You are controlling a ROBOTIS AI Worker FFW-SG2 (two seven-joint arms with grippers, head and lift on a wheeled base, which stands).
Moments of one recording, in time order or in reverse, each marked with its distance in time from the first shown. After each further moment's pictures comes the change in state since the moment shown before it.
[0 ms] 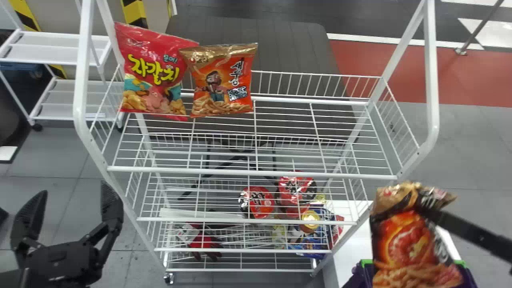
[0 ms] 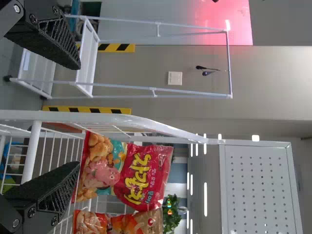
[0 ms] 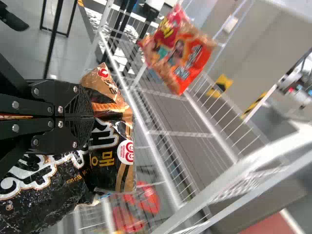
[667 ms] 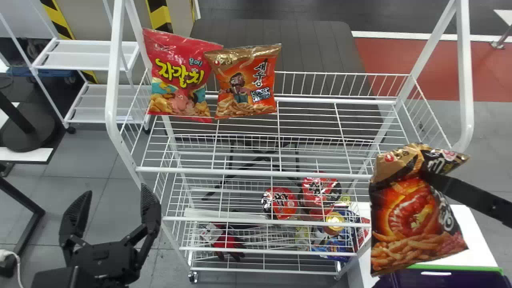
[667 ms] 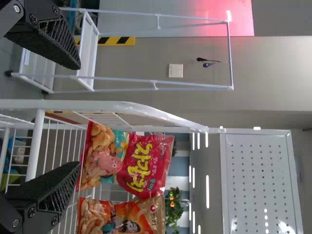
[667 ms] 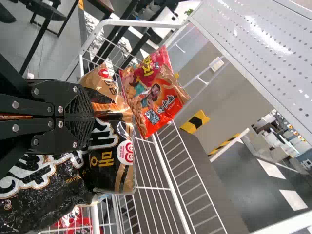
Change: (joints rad) left arm 0.011 0.003 -0.028 -0.012 -0.027 0.012 0.002; right arm -0.041 0.002 0.038 -0.049 -0.372 -0.022 -0.286
